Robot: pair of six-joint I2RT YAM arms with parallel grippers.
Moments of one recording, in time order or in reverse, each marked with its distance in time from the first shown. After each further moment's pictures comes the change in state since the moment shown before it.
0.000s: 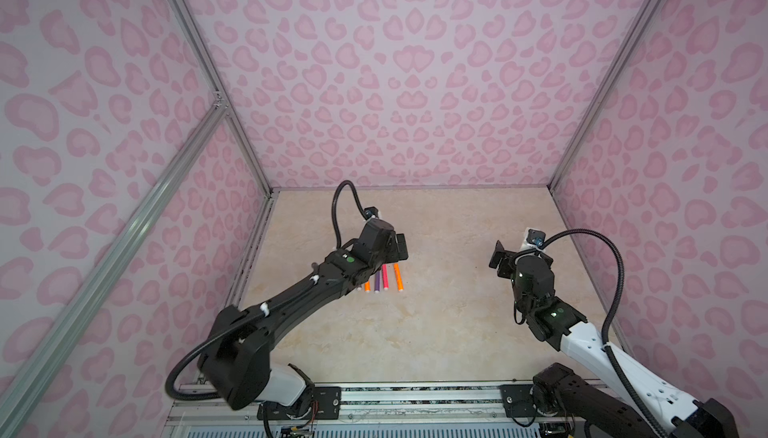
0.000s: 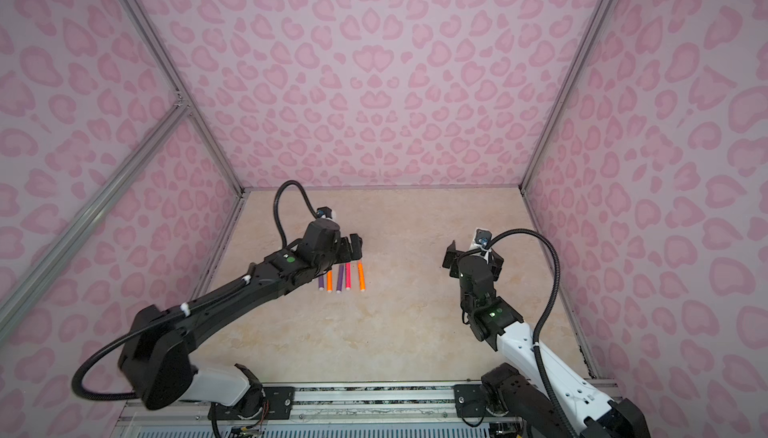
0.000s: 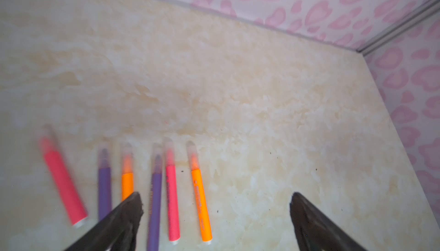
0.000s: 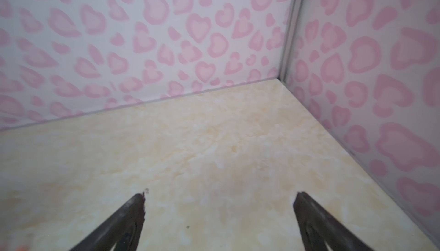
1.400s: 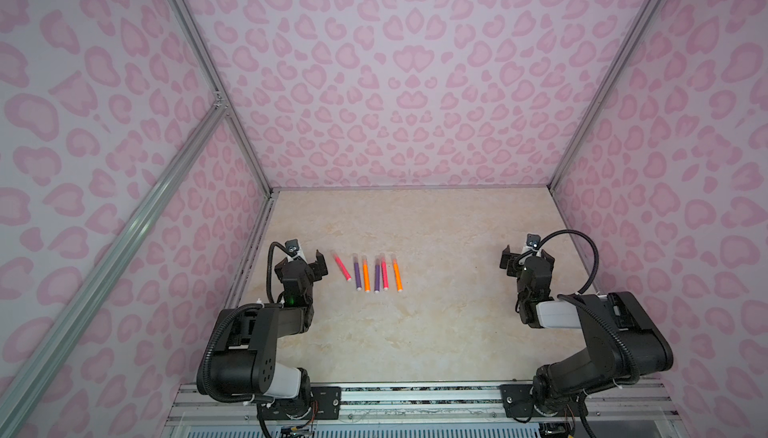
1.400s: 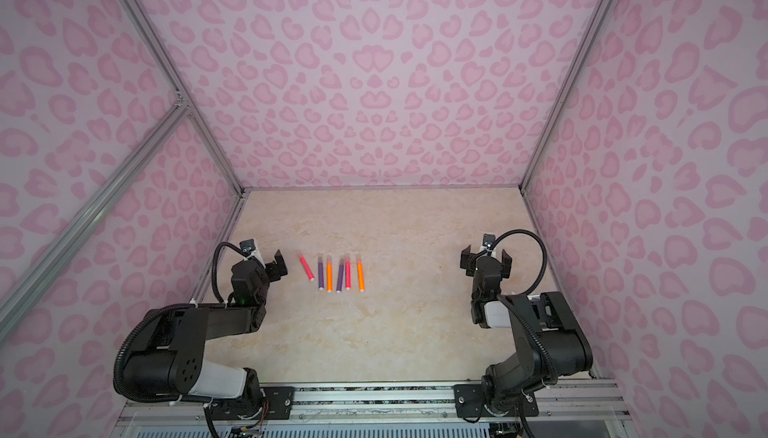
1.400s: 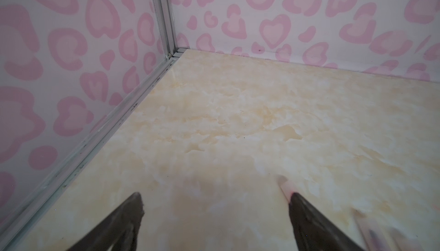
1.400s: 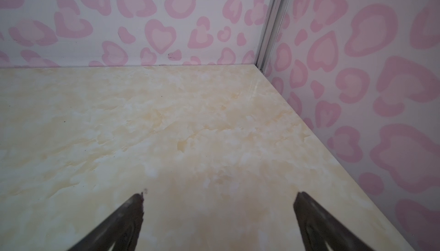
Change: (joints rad) left arm 0.654 0.135 -0.686 1.129 0.112 0.515; right arm -0.351 0.589 -0.140 0.835 -0.290 -0.235
